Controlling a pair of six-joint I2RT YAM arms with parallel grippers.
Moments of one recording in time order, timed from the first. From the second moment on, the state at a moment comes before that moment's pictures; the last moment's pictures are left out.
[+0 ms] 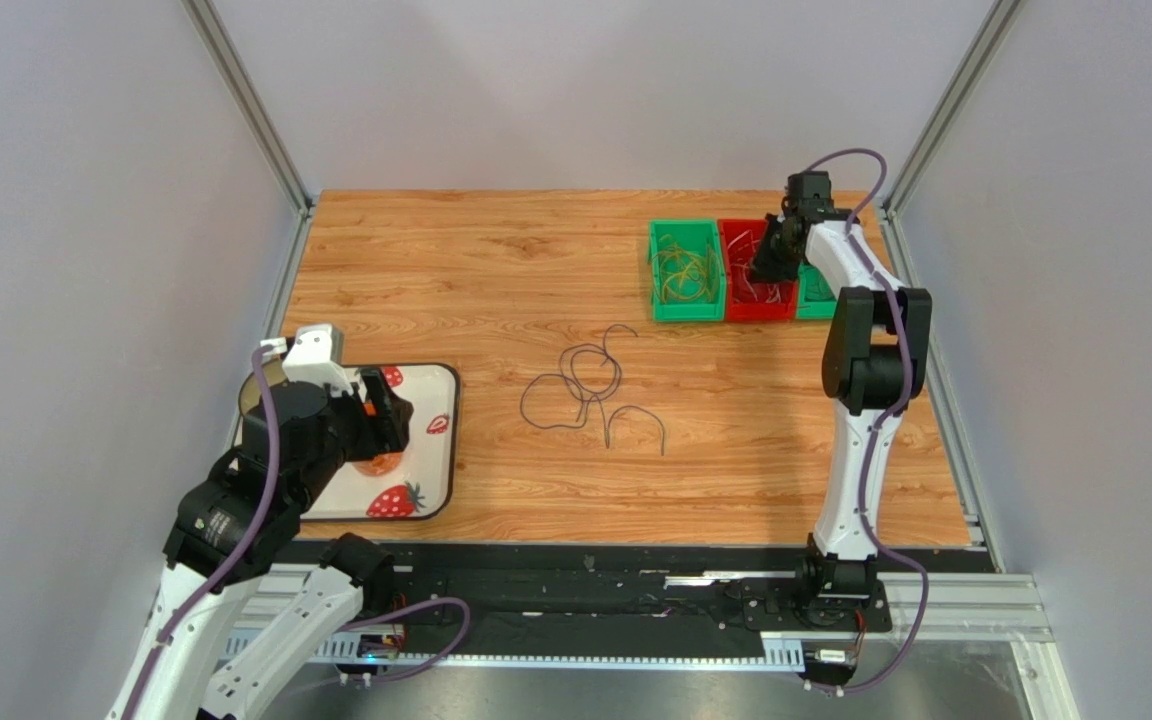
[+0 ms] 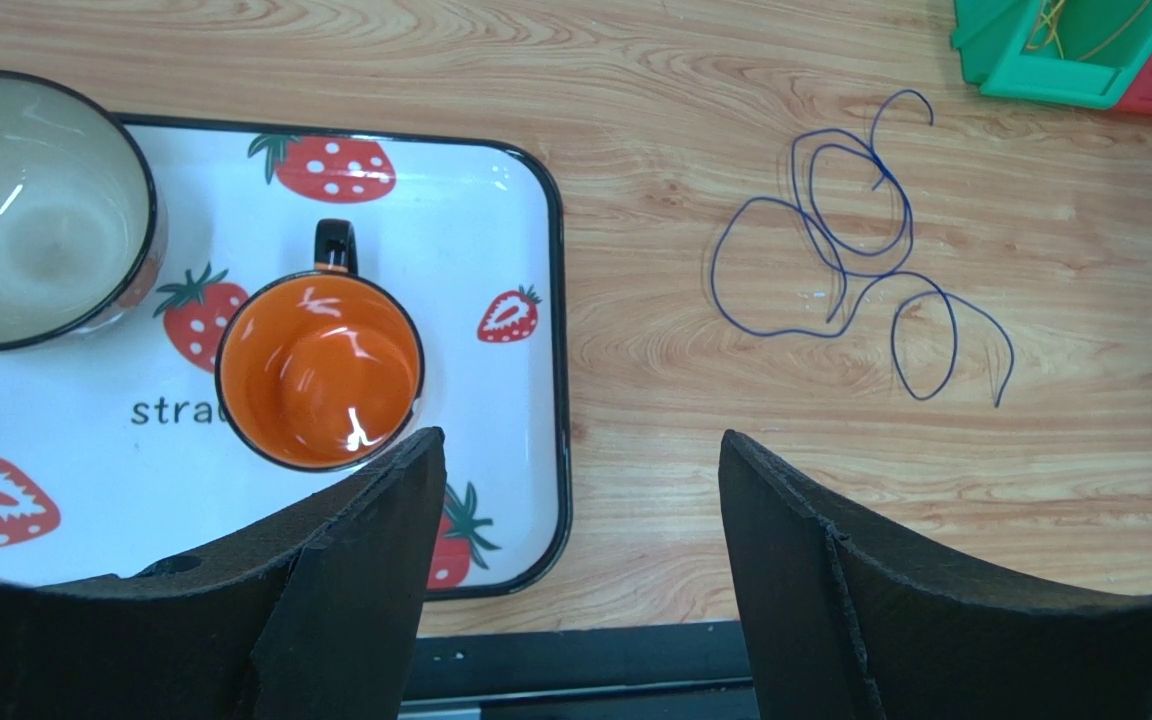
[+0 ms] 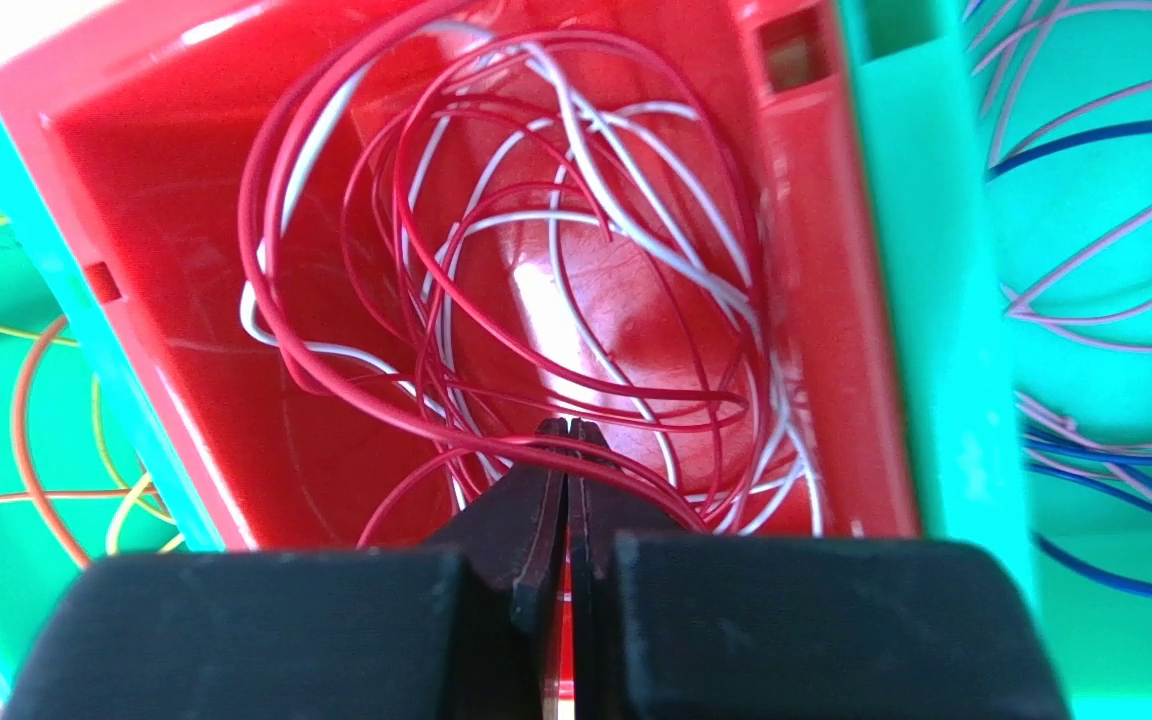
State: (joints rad) left arm -0.44 0.52 0.98 -0.98 -0.26 -0.42; right arm -0.02 2.27 1.90 -0.62 -0.13 0.37
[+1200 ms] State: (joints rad) left arm -0.44 0.57 0.98 -0.97 -0.22 -0.42; right arm 0.26 1.52 1.47 -0.70 -0.19 0.40
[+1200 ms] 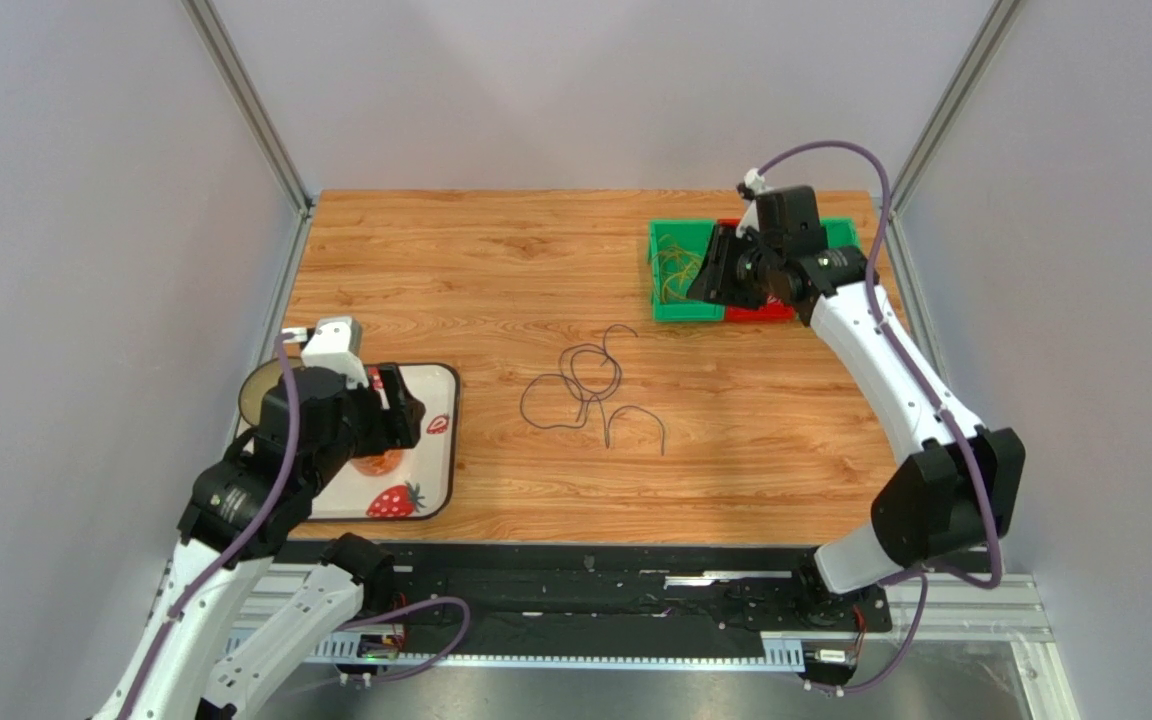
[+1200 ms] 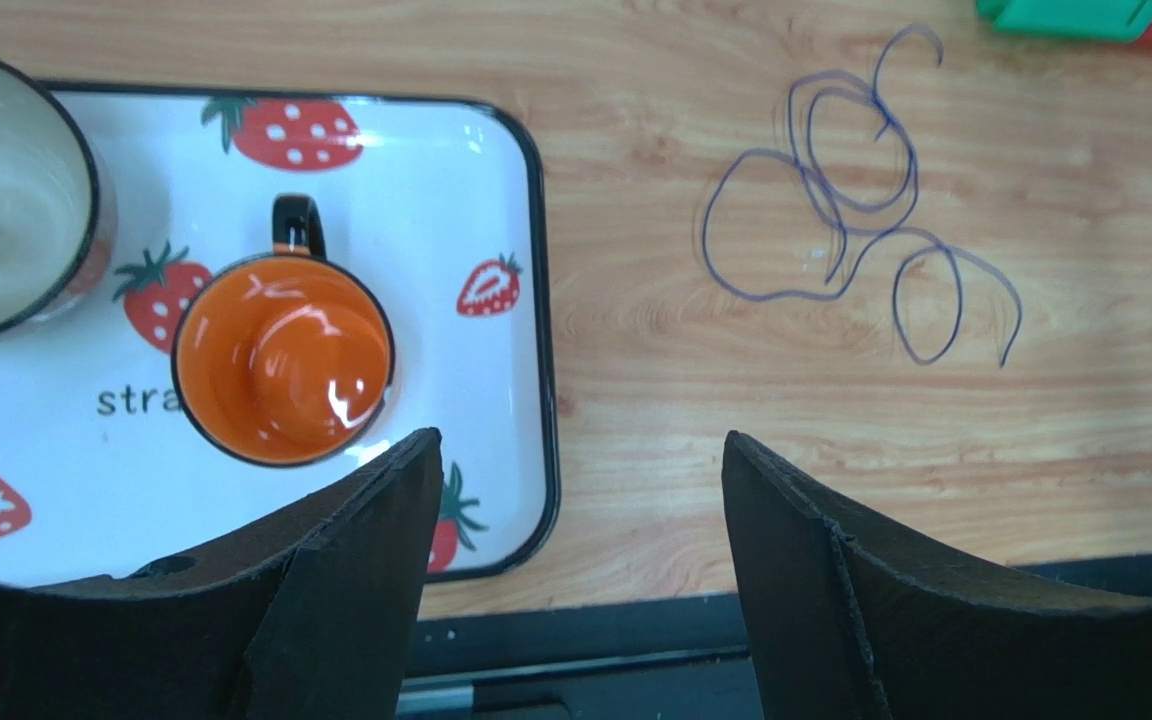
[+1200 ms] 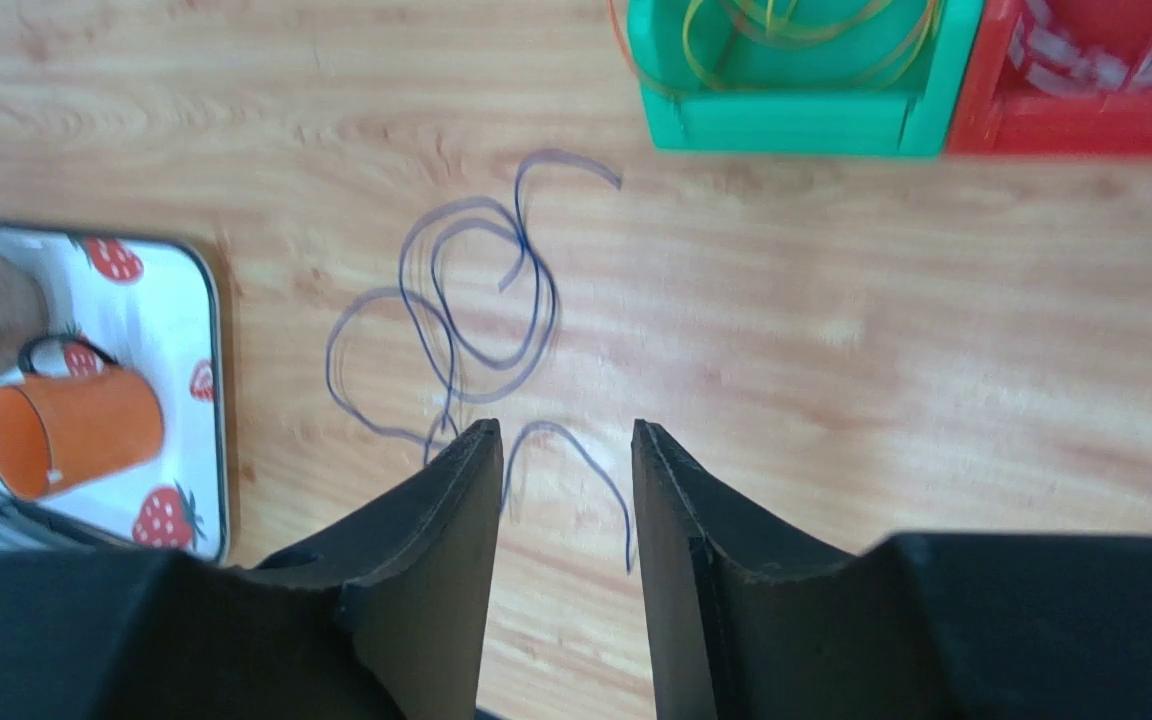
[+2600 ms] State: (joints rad) left arm -0.55 1.94 1.45 -0.55 -0.05 -0.55; right arm 0.45 1.12 0.54 -0.12 -0.10 0.65
